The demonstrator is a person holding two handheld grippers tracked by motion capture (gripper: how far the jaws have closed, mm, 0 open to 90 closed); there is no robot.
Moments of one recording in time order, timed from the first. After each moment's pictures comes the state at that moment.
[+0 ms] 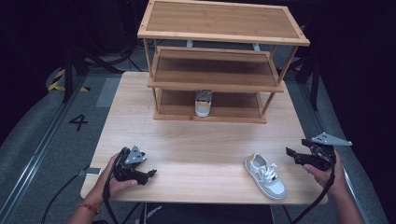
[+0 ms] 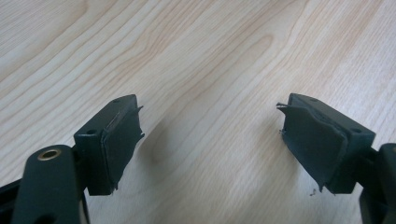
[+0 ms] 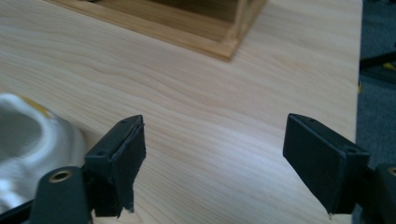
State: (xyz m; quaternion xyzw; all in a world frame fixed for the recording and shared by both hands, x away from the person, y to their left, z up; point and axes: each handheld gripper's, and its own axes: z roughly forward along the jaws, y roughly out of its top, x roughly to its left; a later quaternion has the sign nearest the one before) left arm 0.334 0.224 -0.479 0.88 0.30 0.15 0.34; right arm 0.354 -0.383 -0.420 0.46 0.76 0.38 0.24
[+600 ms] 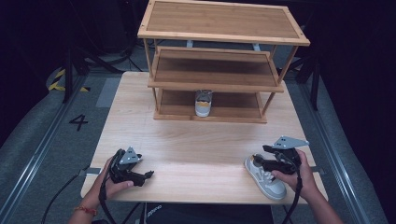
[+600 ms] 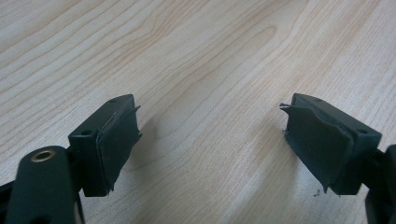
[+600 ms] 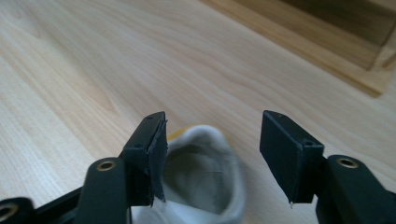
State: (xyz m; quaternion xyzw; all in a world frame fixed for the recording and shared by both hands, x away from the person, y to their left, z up) left arm 0.333 0.233 -0.482 0.87 0.32 0.13 0.35; right arm 0.342 -0.277 -0.416 0.37 0.84 0.36 0.18
